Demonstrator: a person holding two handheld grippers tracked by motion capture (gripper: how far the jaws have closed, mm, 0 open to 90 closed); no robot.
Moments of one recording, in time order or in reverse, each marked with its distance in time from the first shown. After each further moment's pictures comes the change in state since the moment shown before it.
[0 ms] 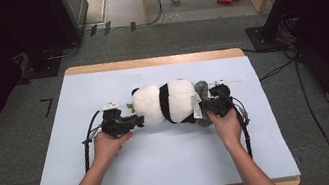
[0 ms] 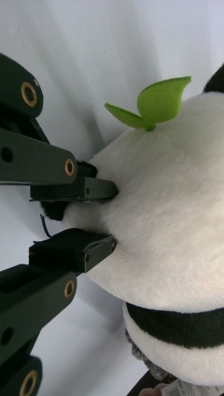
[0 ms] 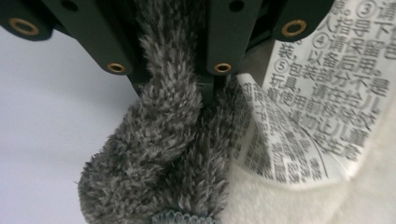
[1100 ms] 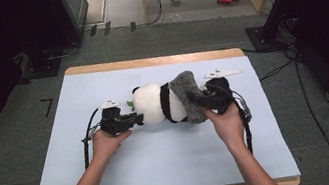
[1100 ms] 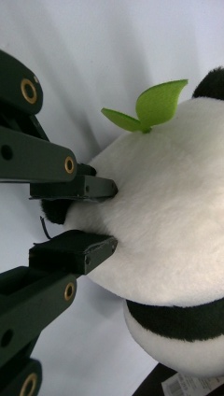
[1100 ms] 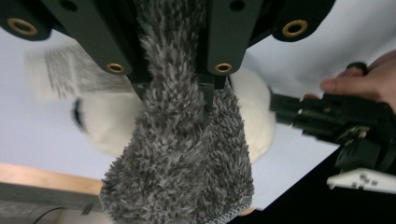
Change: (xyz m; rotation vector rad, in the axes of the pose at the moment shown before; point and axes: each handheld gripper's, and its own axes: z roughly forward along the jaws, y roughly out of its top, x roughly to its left) left arm -0.001 0.006 -0.004 0.000 0.016 0.048; right arm 0.062 0.030 -0.067 -0.105 0.164 -0.163
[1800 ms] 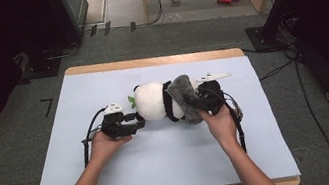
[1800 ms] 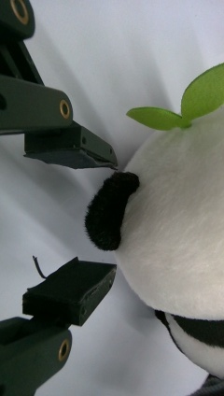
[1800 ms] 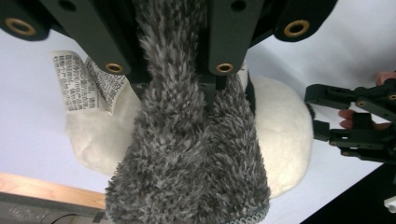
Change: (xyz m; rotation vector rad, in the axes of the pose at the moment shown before) left arm 0.001 -0.010 0.006 0.013 0.032 0.122; right arm -0.012 -0.010 0.032 0.039 -0.060 -0.032
